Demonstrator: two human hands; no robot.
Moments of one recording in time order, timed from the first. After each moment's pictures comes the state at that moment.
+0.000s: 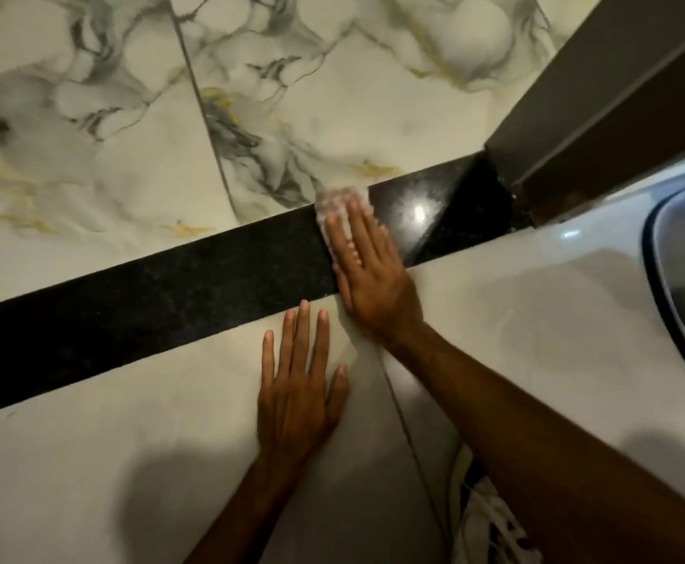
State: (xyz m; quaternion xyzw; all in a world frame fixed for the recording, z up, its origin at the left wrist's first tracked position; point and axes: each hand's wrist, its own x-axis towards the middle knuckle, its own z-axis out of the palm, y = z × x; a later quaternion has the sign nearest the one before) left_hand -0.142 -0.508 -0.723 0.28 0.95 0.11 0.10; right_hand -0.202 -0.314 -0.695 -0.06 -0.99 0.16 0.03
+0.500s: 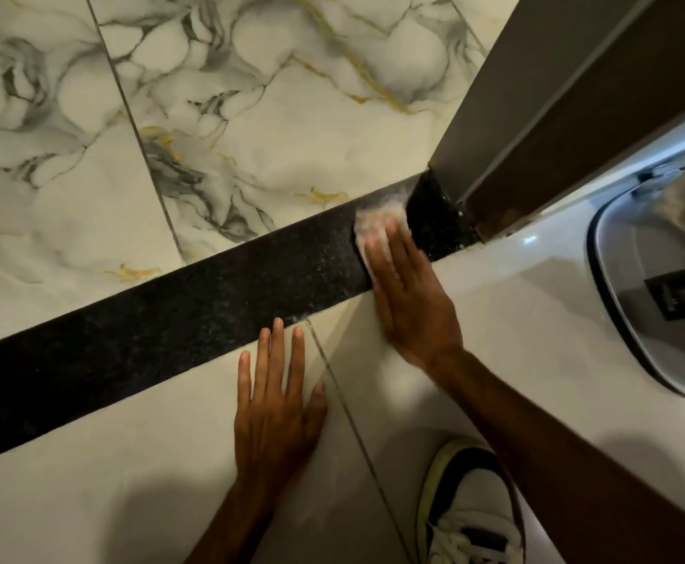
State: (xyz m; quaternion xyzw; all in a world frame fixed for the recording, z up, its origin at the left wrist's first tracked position) left_hand -0.152 -0.472 -0.714 0.29 0.95 0.08 0.09; right_hand -0.153 -0.217 -0.700 -0.12 -0.98 0.16 0.06
